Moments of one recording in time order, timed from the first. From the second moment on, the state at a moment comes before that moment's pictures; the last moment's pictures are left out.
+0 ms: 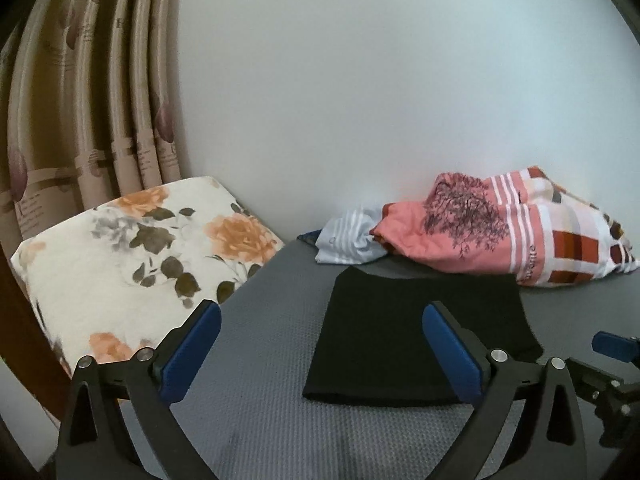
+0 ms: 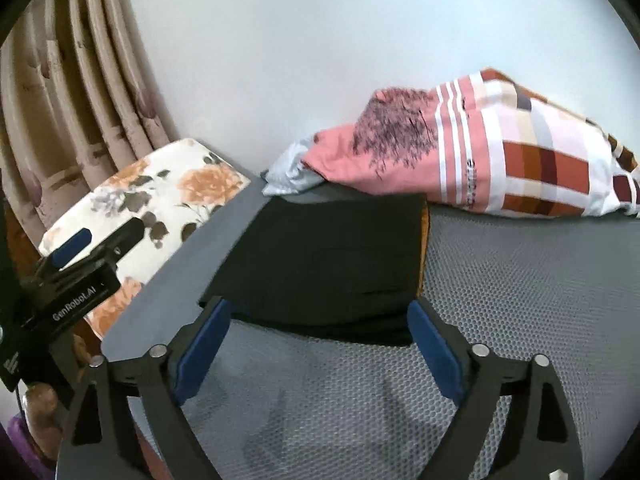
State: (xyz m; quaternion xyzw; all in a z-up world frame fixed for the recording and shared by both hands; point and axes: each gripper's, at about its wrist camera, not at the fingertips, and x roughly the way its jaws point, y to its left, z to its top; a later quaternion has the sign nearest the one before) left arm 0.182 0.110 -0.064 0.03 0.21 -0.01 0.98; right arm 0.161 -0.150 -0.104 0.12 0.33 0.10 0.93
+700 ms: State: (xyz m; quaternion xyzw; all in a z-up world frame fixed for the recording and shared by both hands) left arm 0.123 0.107 -0.029 0.01 0.20 0.00 0.98; right arm 0.112 -0.138 -0.059 0.11 0.32 0.06 0.94
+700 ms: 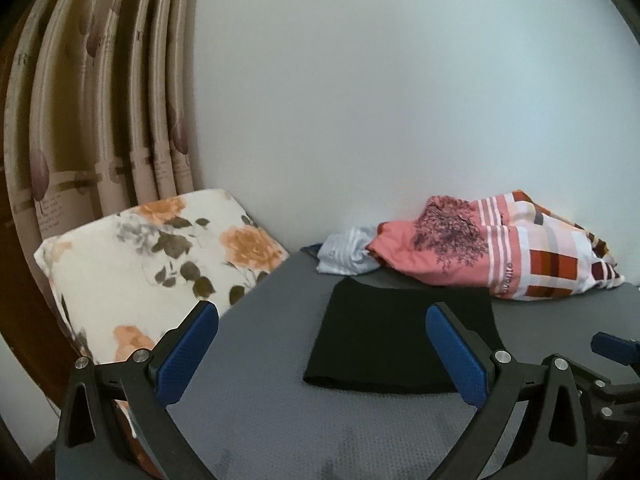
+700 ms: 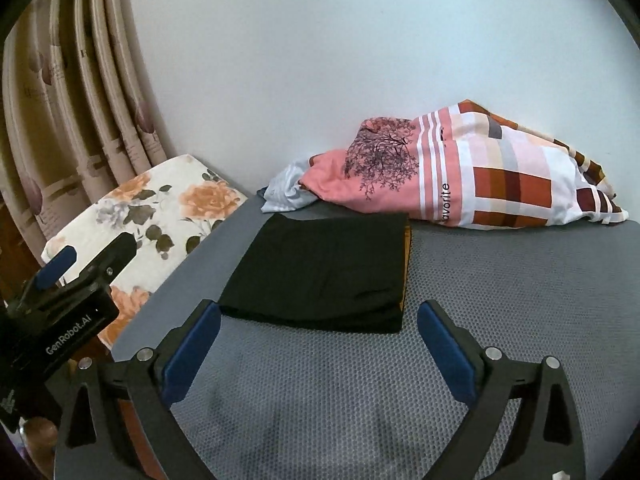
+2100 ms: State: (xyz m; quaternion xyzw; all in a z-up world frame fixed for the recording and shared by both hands) left arm 0.376 0.124 -0.206 0.04 0.43 -0.18 0.88; right arm 0.319 -0.210 -0.224 0.22 0.47 0.14 0.84
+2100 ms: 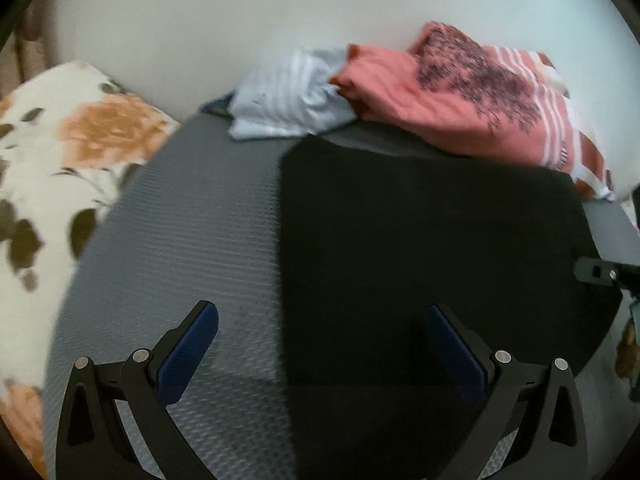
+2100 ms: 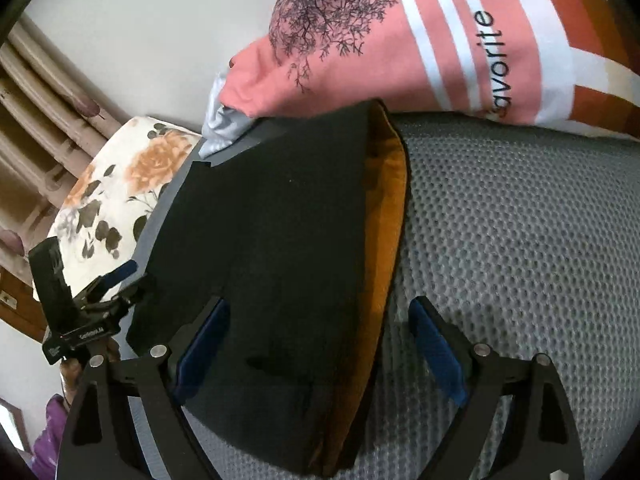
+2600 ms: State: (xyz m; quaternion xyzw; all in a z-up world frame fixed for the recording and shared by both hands) left arm 0.383 0.114 -0.214 0.00 0.42 -0.20 0.89; right arm 0.330 -0.204 -0.231 0.26 0.45 0.18 0.84
